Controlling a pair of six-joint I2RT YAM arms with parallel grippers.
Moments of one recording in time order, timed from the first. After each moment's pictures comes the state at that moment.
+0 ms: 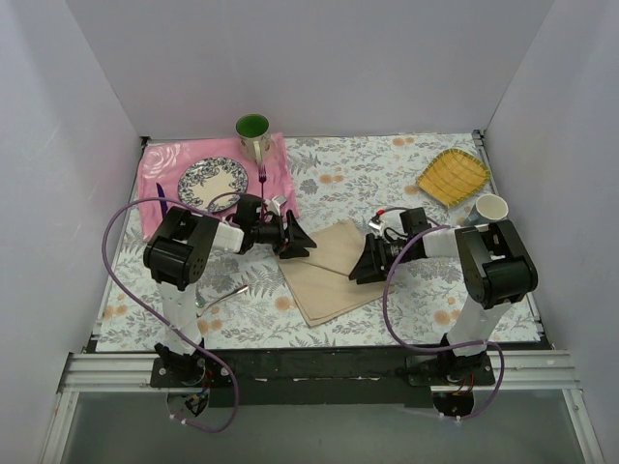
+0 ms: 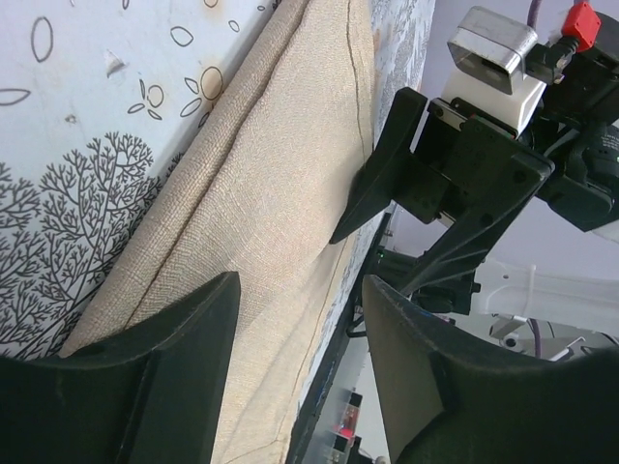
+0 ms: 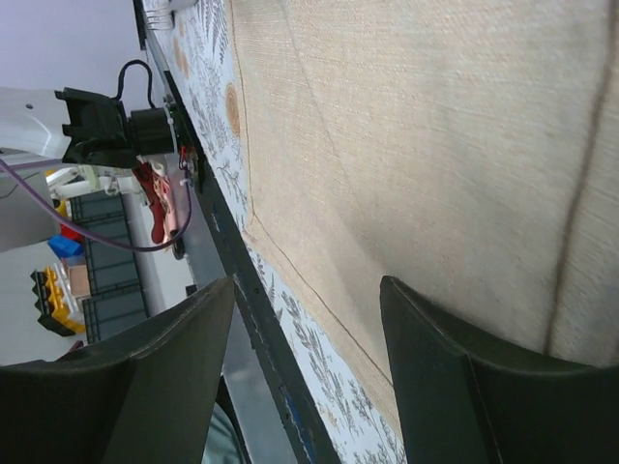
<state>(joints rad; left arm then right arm) -0.35 2.01 0.90 0.43 0.92 -0.88 0.26 1.76 0.73 -0.13 -1.09 0.26</state>
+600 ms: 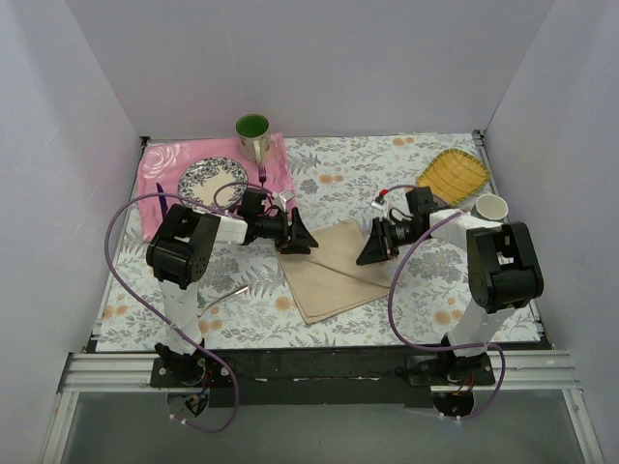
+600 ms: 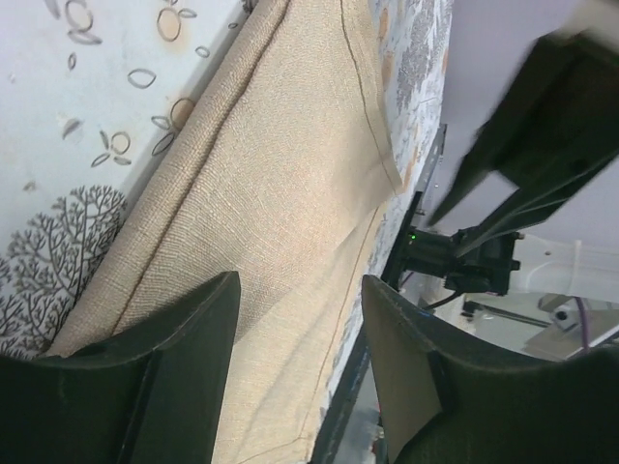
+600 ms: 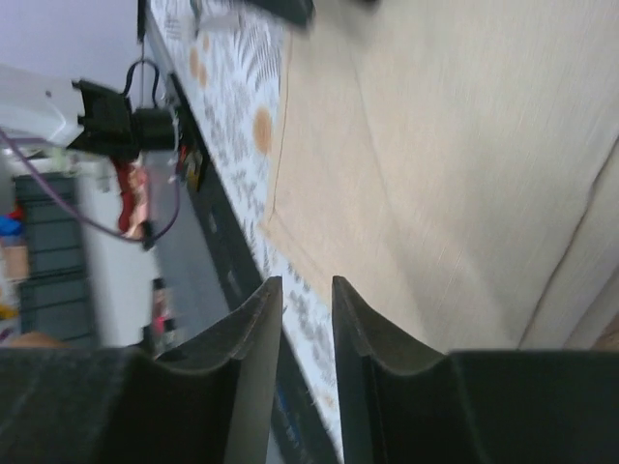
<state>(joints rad) -0.36 2.02 1.00 0.26 0.95 -0.71 0.21 1.73 0.89 -0.45 -1.13 0.02</state>
